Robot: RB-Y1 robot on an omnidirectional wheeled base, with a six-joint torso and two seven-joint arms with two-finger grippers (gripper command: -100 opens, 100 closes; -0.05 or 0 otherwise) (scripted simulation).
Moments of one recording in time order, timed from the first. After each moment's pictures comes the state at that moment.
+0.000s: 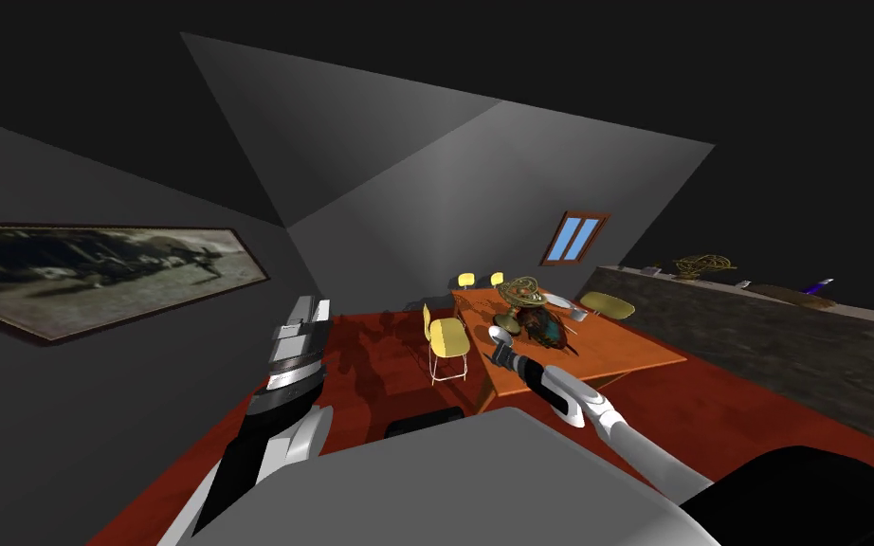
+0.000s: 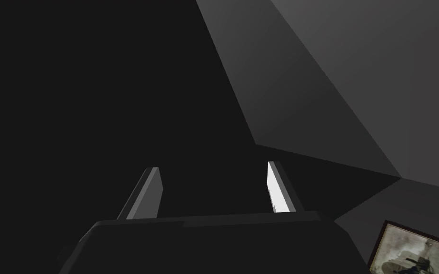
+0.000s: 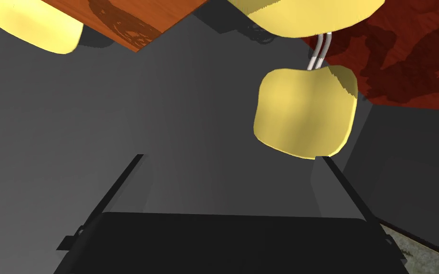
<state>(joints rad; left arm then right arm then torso) 0.49 0.01 0.02 -2.24 -0.03 -0.58 -0.14 0.32 -0.84 0.22 -1.47 0.79 -0.29 0.60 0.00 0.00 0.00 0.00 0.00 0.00</state>
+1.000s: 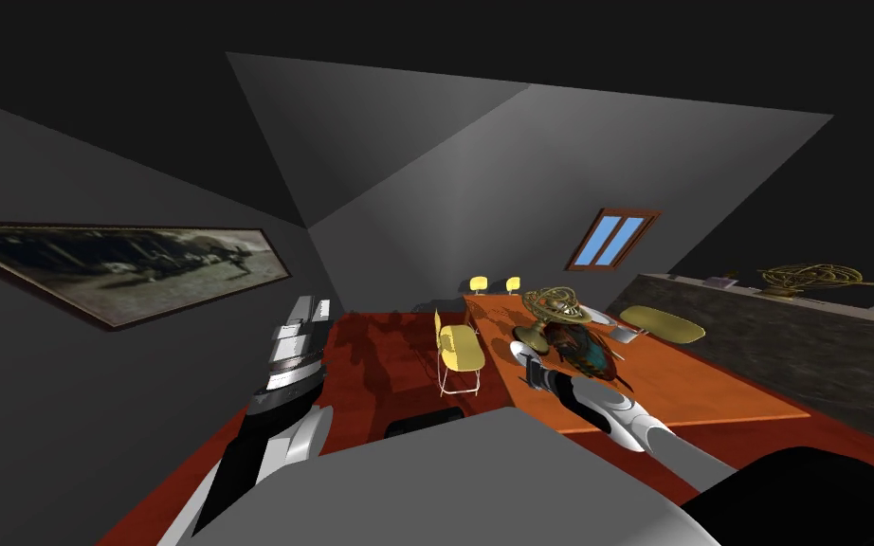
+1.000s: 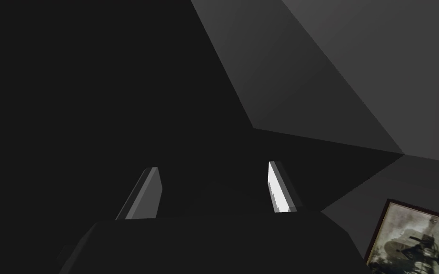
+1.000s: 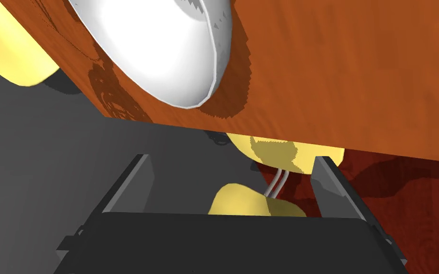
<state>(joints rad) 0.49 0.01 0.02 -2.24 -0.03 -0.58 -0.14 0.31 -1.00 0.31 -1.18 0.90 -0.26 0.75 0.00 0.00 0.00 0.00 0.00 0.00</state>
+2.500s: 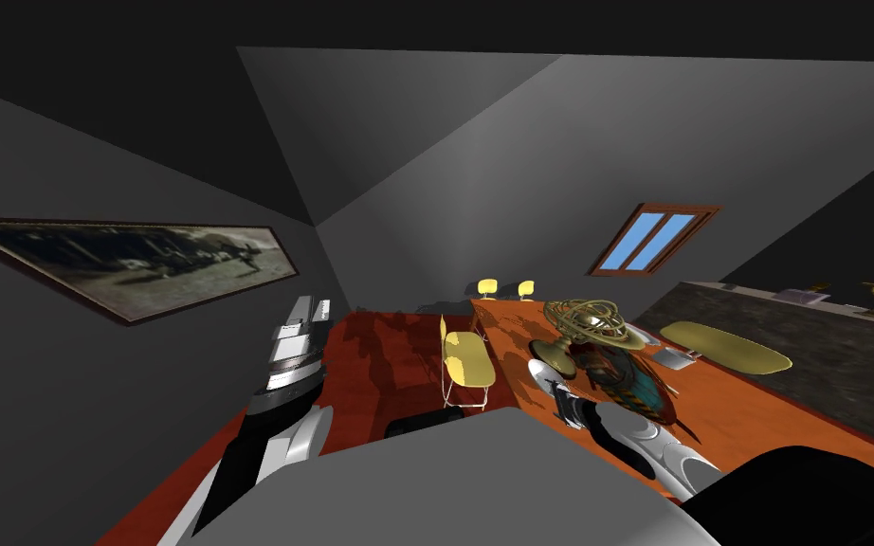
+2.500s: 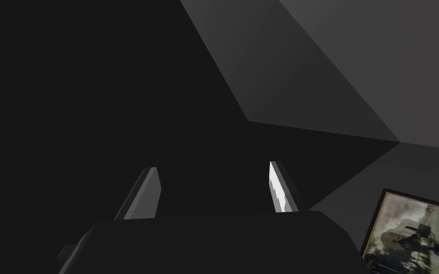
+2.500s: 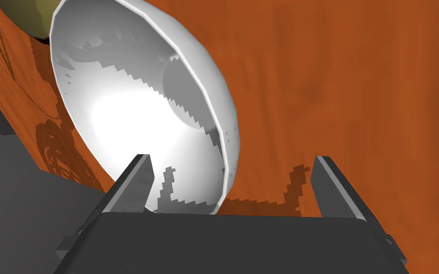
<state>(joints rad) 0.49 0.01 0.02 -2.24 -0.03 -0.58 -0.14 0.33 -1.01 0.43 -0.98 0.96 -0.19 0.84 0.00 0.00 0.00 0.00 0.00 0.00</state>
